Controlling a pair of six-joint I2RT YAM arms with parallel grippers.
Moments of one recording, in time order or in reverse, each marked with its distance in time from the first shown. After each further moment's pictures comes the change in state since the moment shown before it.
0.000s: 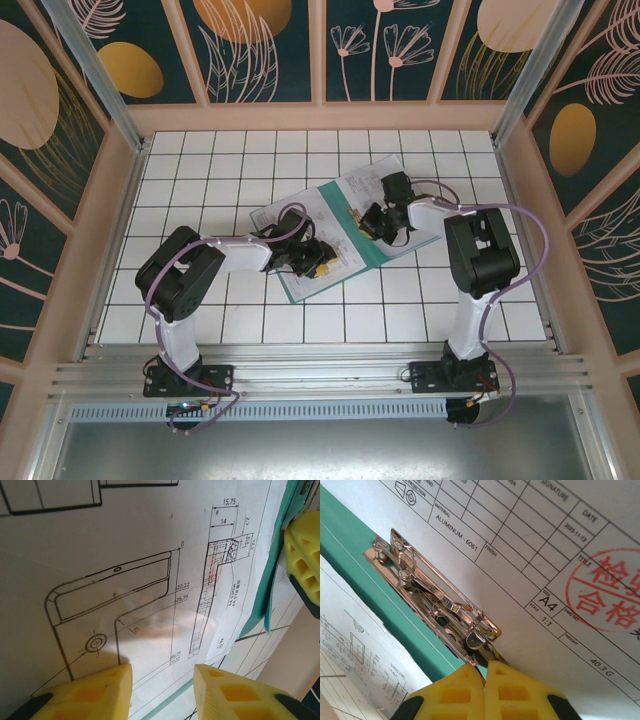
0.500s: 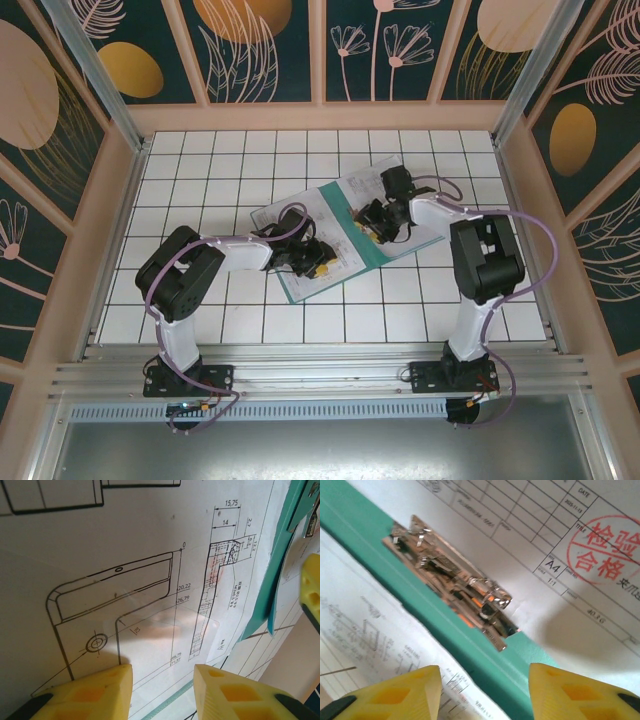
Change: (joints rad) left arm 0.000 0.001 0.013 -0.035 0.000 0.012; right arm 0.010 -0.066 0.051 -0.134 0.019 0.026
